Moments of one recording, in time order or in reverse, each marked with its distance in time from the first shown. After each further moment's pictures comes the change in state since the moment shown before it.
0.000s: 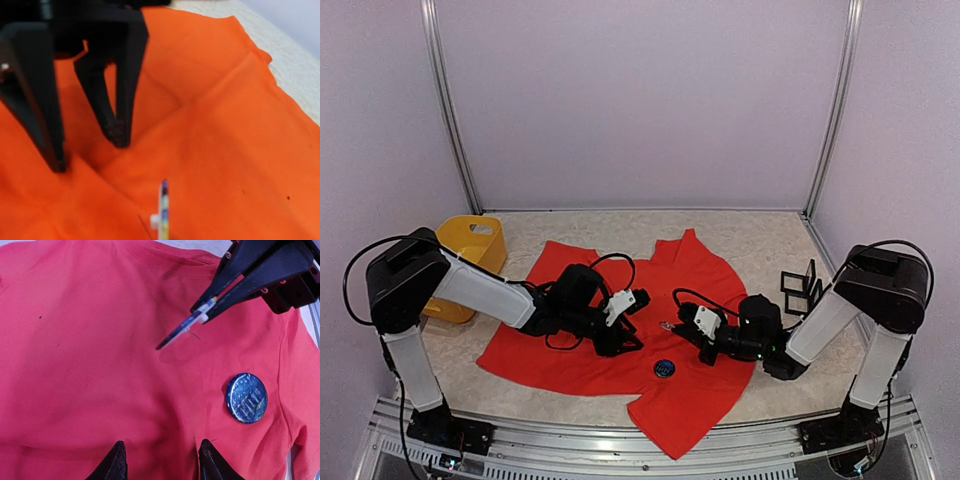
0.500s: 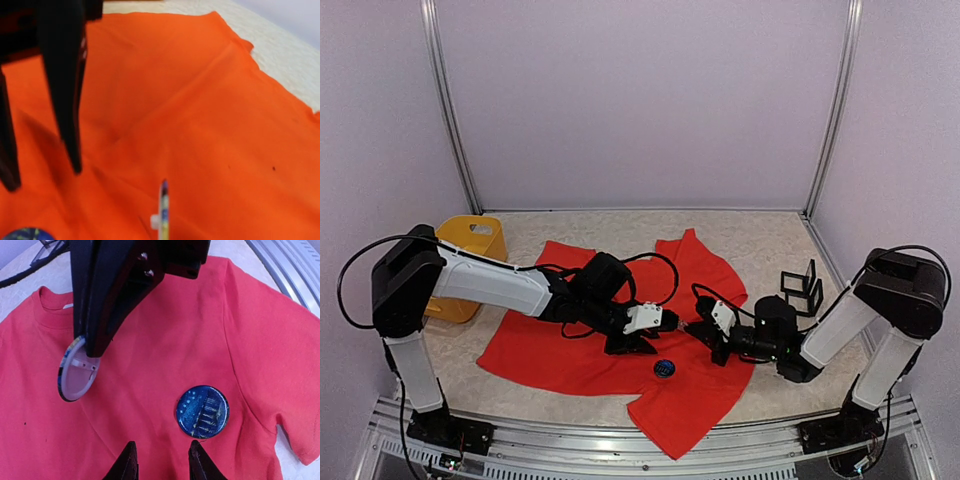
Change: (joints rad) left arm -0.092 -0.002 0.219 -0.327 0.022 0.533; right arm -0.041 -0.104 -0.092 0.008 -0.005 0.127
